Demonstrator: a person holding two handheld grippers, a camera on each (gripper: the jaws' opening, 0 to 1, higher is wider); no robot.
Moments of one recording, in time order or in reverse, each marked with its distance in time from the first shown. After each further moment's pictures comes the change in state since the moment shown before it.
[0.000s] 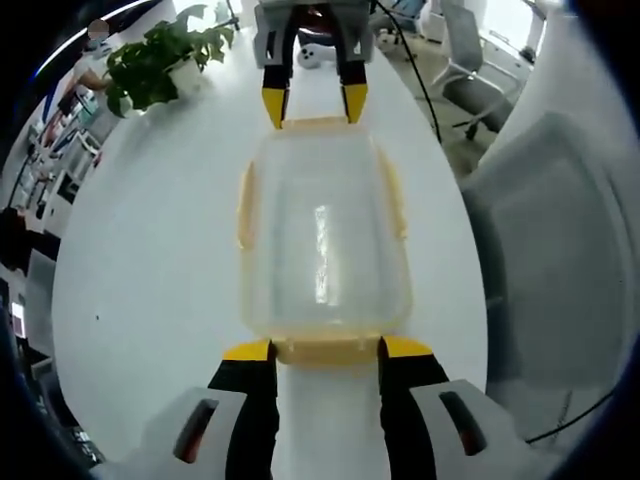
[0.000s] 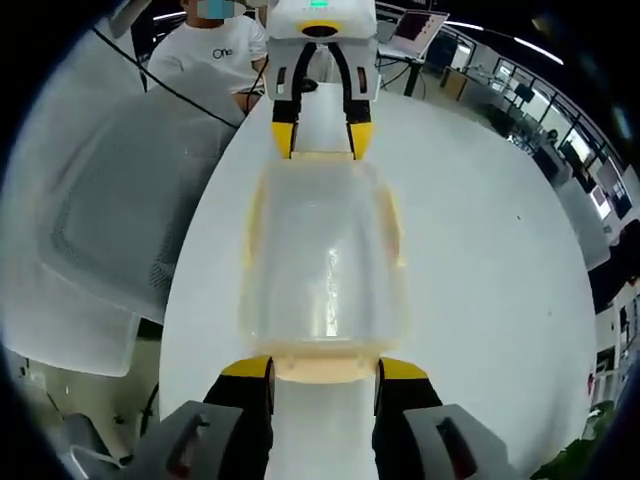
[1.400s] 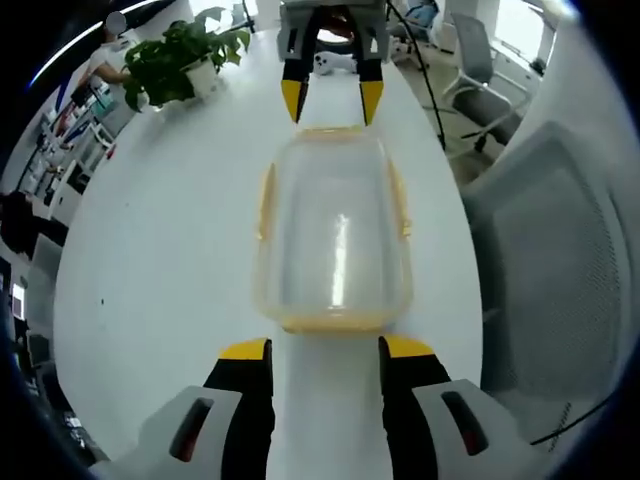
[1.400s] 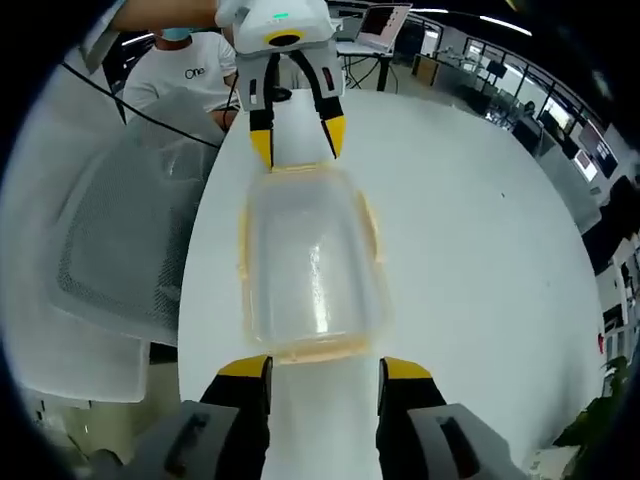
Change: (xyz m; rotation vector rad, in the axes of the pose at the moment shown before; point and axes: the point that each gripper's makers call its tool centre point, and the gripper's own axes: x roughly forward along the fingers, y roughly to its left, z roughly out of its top) left arm -0.015 0.000 -0.006 -0.071 -0.039 0.035; right arm -0.019 0.000 0.003 0.181 -0.033 -0.035
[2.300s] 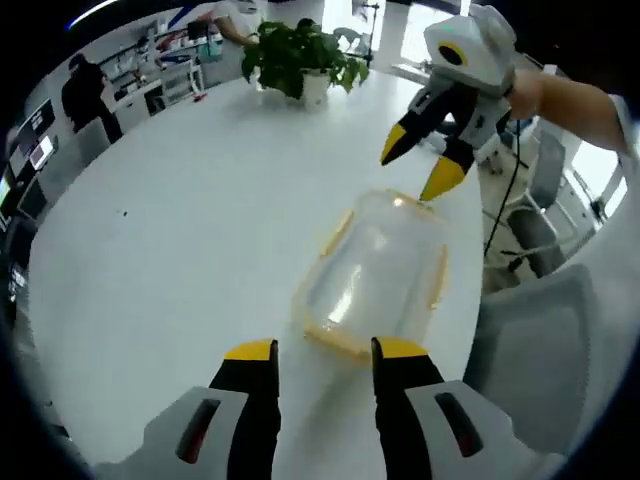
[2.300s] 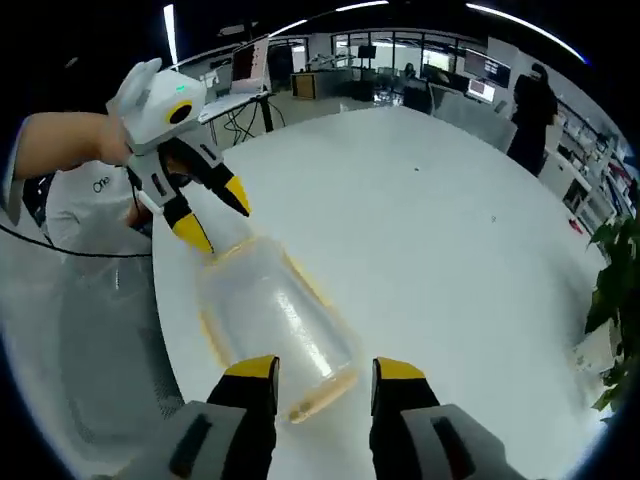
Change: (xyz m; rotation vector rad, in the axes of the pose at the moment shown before) left arm -0.017 0.023 0.008 -0.500 -0.210 0.107; right arm -0.006 -0.015 0.034 0.476 -0.164 -0.187
